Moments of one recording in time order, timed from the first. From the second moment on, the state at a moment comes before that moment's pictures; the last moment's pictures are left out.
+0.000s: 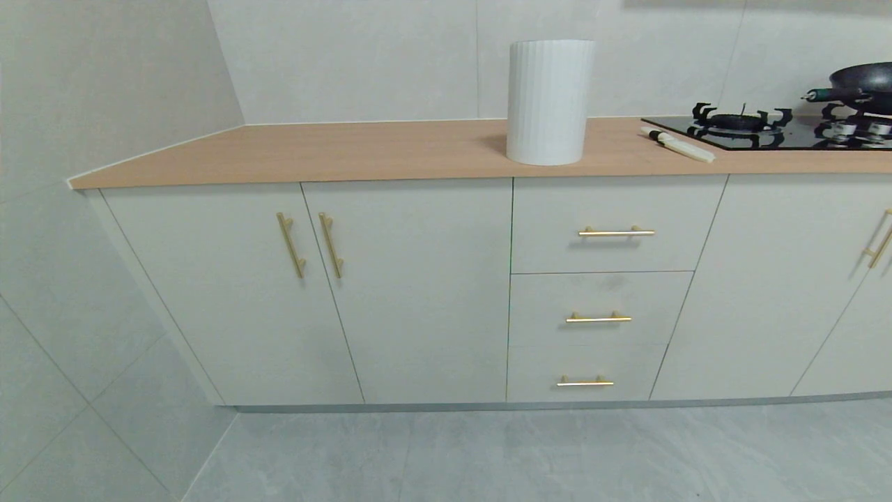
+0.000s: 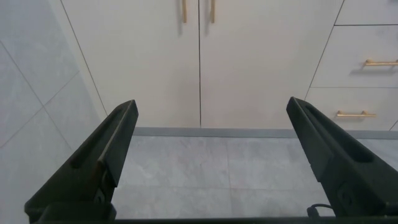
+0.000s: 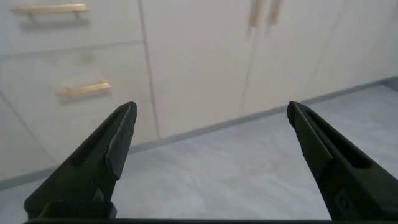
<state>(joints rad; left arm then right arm) -0.01 0.00 0.00 0.00 0.04 0.00 0.01 0.16 -0.11 -0.06 -0.43 -0.07</state>
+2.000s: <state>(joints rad) -0.01 0.00 0.00 0.00 0.04 0.00 0.00 0.00 0.00 -0.02 0.01 -0.08</state>
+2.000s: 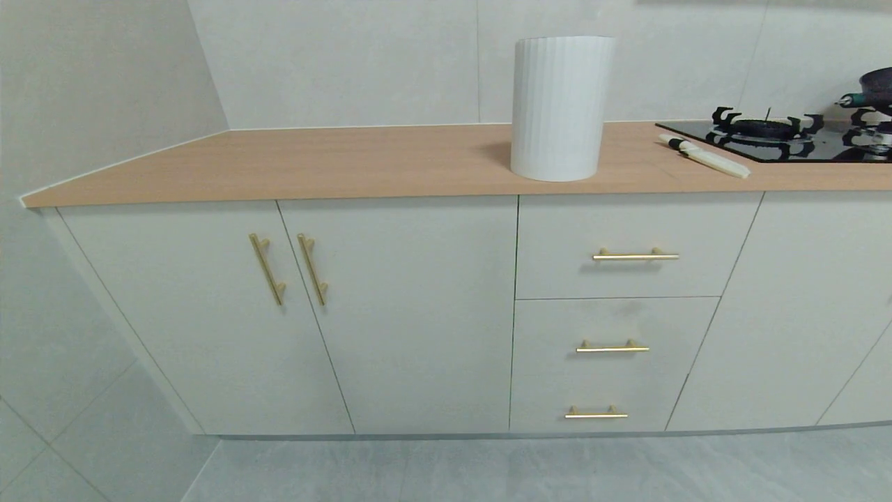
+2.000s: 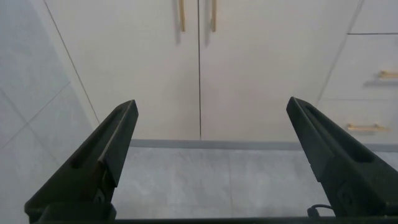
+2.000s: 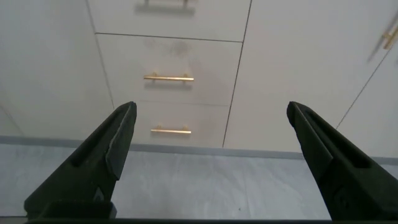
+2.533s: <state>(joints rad) -0.01 0.00 0.00 0.00 0.04 0.00 0.00 0.00 0.00 -0.02 0.01 -0.07</state>
